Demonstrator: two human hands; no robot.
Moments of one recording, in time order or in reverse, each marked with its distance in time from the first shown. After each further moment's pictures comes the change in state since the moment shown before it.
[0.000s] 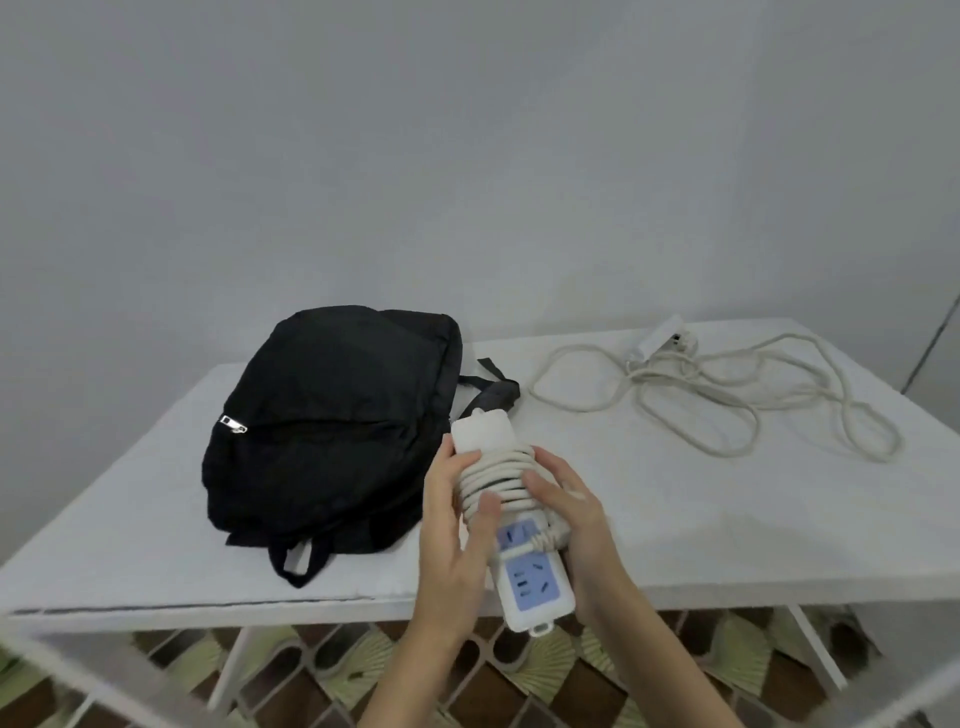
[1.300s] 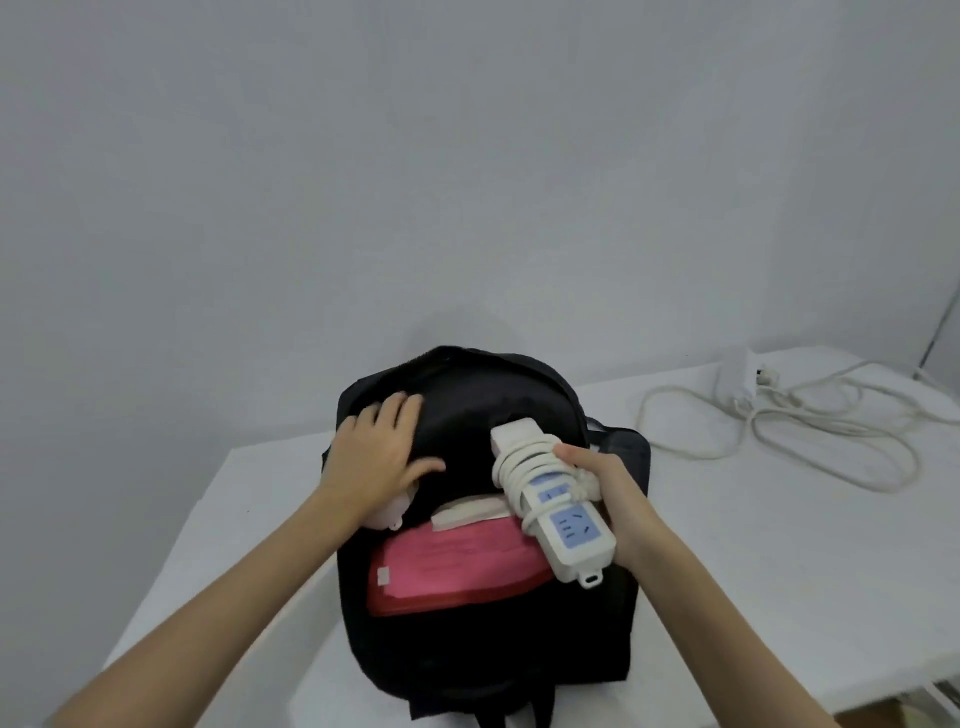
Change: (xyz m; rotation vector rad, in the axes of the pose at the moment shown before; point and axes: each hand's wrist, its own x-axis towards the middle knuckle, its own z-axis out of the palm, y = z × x) left_hand 0.266 -0.116 -0.263 1.373 -0.159 0.790; right_hand 0.159 0.061 0.145 -0.097 0.267 0.189
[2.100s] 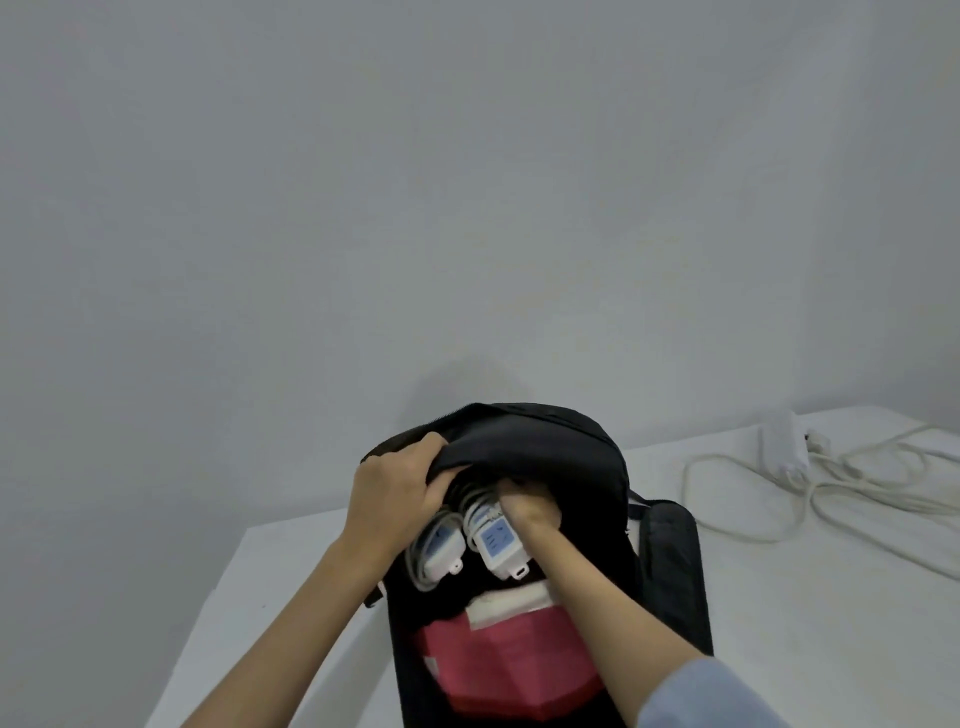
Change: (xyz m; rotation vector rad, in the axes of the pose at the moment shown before) left_hand 0.044 -0.032 -0.018 -0.448 0.256 -0.145; right_hand 0.147 -0.005 0.103 -0.863 0.412 -0.197
